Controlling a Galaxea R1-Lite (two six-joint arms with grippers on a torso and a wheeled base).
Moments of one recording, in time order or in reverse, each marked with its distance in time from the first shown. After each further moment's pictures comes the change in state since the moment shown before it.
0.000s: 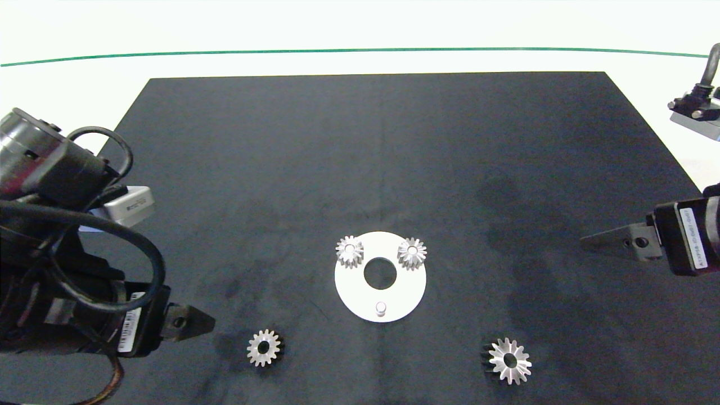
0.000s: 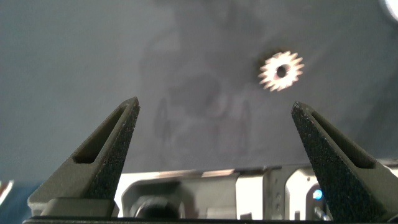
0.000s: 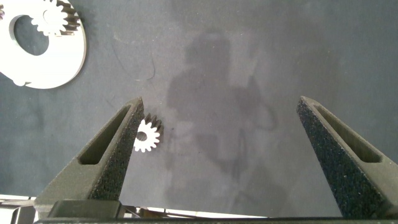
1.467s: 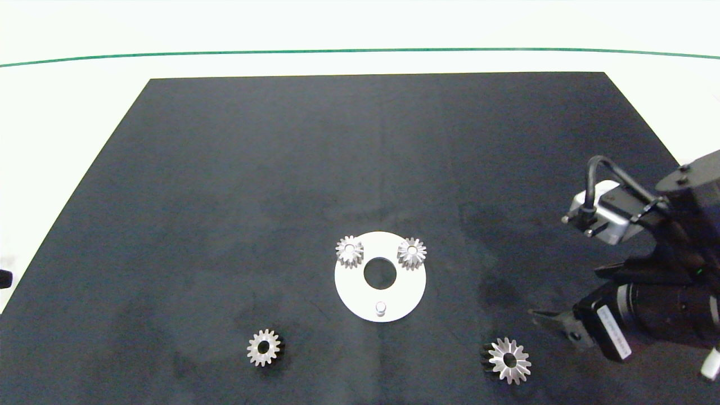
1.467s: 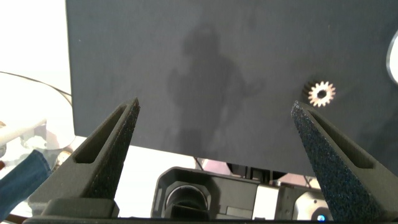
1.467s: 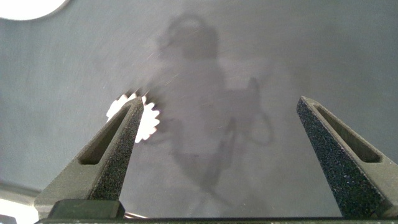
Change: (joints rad) left arm 0.557 -0.231 -0.339 0.354 -0.137 0.263; right arm 0.090 0.005 0.336 -0.304 -0.009 -0.216
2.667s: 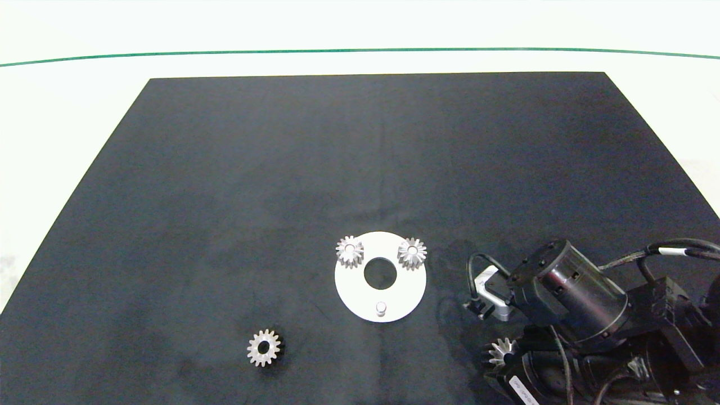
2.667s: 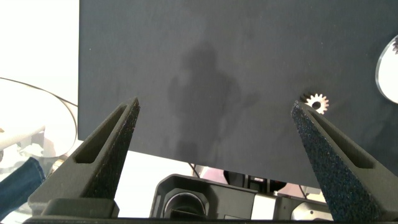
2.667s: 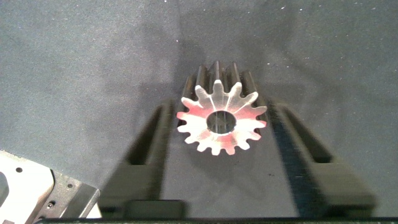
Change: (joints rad) left arm 0.031 -0.029 -0.047 0.000 0.000 -0.001; right arm 0.119 0.237 0.168 -0.151 0.108 -0.027
